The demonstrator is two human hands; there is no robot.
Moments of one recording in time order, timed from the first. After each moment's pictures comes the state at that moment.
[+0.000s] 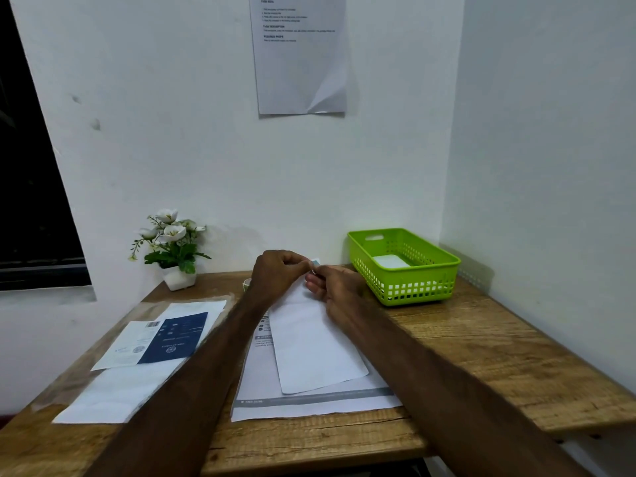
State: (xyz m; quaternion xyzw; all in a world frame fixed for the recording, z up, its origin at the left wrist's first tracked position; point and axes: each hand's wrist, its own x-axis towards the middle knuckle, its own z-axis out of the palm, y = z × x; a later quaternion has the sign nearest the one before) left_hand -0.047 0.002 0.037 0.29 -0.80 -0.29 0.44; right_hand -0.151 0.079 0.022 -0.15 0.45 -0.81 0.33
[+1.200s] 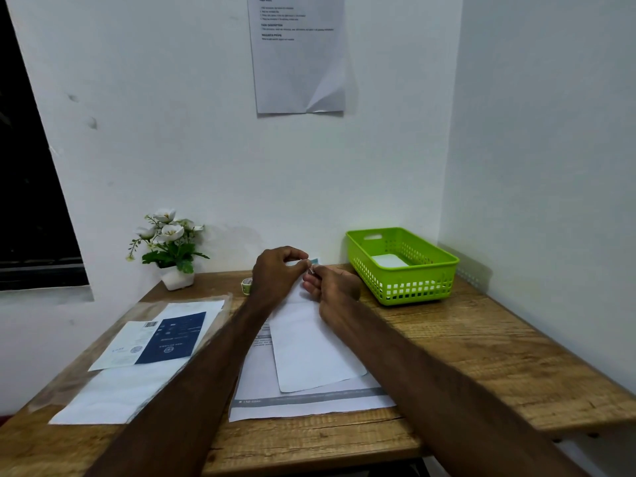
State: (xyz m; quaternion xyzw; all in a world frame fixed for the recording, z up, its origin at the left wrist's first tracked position) left_hand -0.054 0.000 0.030 0.28 -0.80 -0.23 0.48; right_hand -0.144 0.074 0.023 -0.10 0.44 -0.82 0.35
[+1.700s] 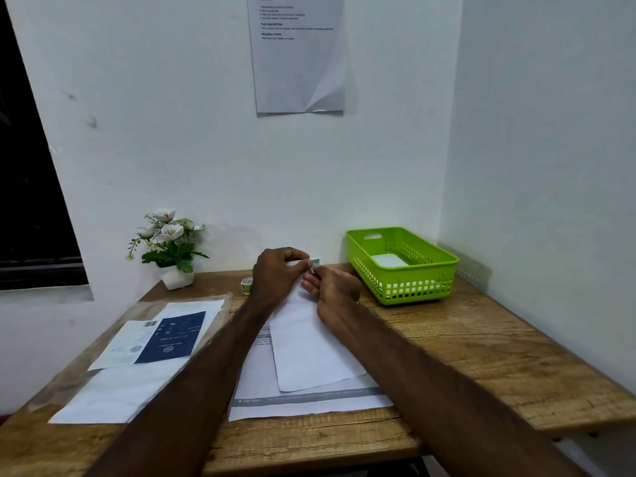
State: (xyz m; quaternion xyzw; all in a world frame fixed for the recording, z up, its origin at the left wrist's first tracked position) left_hand -0.056 -0.002 0.027 0.28 -0.80 -0.23 0.48; right_hand -0.141 0.075 0.024 -0.08 0.41 -0.85 0.33
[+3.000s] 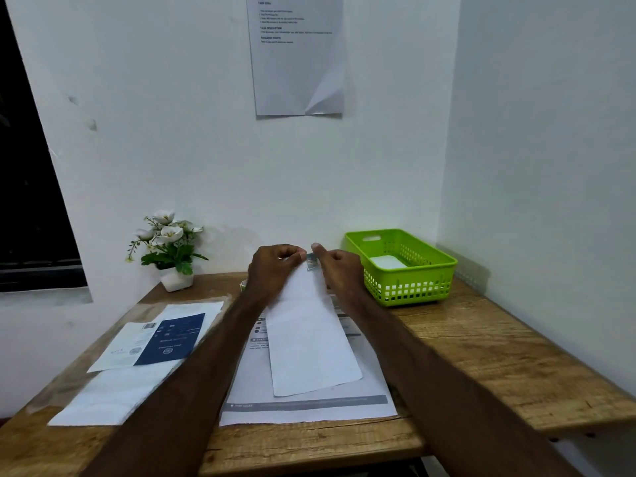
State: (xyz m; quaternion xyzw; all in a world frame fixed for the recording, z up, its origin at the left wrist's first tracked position) left_hand -0.048 0.000 0.042 0.27 -0.79 -0.31 0.46; right_hand -0.172 0.086 0.036 -0.34 0.68 -0.64 0.10
